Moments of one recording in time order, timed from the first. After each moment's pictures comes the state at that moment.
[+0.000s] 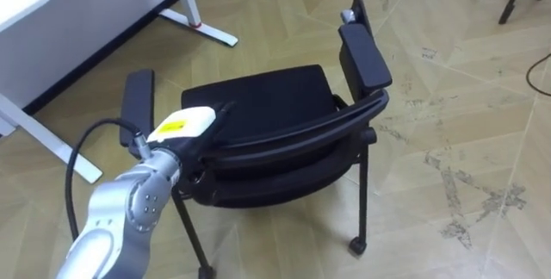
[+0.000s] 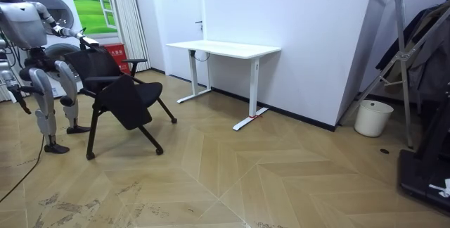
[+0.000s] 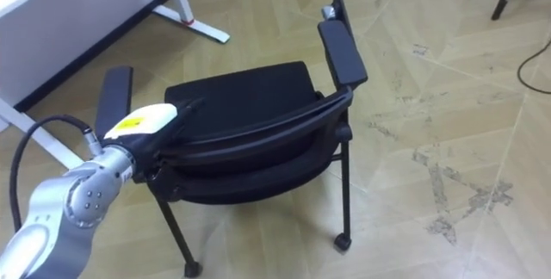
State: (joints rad) left arm -0.05 0.39 -0.30 -0.14 0.88 0.32 -0.47; right arm 0.00 -0.28 -0.14 1.36 0.49 0.09 0.08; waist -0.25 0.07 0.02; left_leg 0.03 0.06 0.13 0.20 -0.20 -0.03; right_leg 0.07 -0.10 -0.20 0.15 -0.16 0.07
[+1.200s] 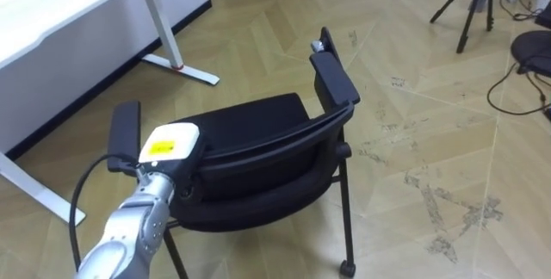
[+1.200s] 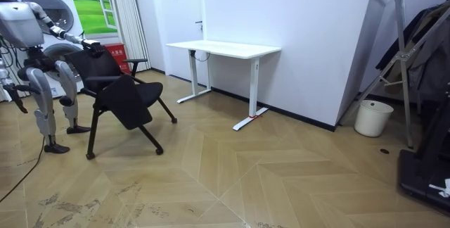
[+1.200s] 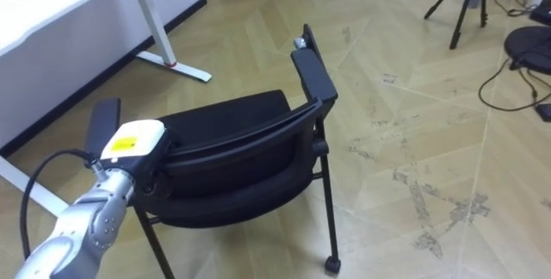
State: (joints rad) left arm -0.07 0.34 -0.28 0.34 0.96 0.09 0.04; right arm 0.02 -0.27 -0.18 1.30 0.41 0.11 0.06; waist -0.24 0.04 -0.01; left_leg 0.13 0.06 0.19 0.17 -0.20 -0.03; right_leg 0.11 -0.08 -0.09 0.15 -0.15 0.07
